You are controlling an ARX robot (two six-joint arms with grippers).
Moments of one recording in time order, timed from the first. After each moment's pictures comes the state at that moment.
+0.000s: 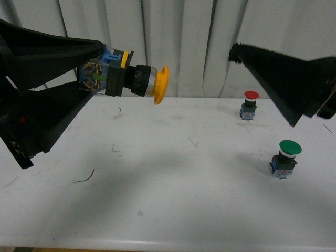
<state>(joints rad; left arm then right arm) -0.22 1.53 0.34 1.28 0.47 -1.20 0.31 1.55 0.48 1.28 -0.58 1.10</state>
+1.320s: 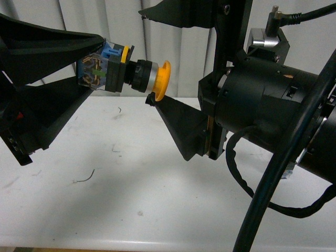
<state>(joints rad) -0.23 1.52 0.34 1.28 0.48 -1.20 0.51 1.84 0.68 1.29 -0.38 1.47</state>
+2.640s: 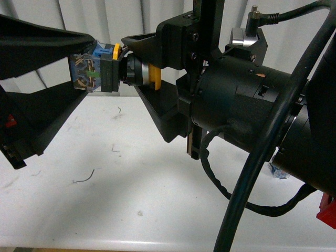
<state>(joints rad) -0.19 1.50 0.33 1.28 0.50 -1.22 0.54 1.87 0.71 1.29 -0.37 1.48</state>
